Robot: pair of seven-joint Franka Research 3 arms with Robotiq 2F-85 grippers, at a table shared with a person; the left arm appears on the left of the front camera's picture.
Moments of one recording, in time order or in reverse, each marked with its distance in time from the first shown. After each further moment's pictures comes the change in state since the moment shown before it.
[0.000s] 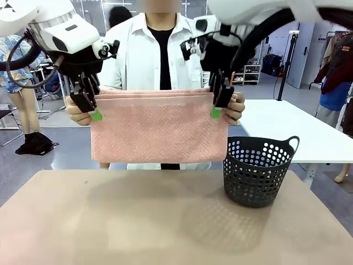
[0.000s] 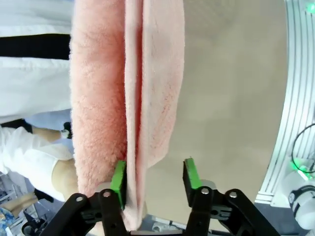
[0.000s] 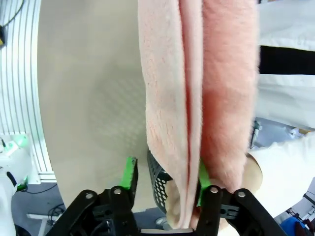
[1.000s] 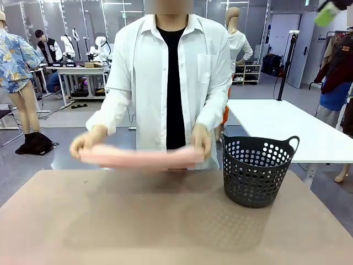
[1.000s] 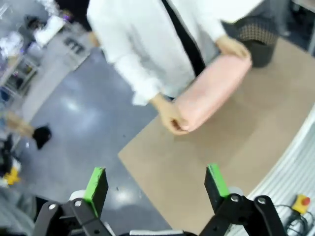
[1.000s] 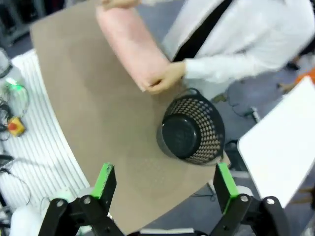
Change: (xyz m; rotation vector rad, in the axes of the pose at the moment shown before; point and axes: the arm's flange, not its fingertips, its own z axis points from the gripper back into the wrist) left arm -0.206 -0.083 0.281 0.392 -0.312 0.669; right arm -0.217 0.074 0.214 -0.167 -0.376 -0.554
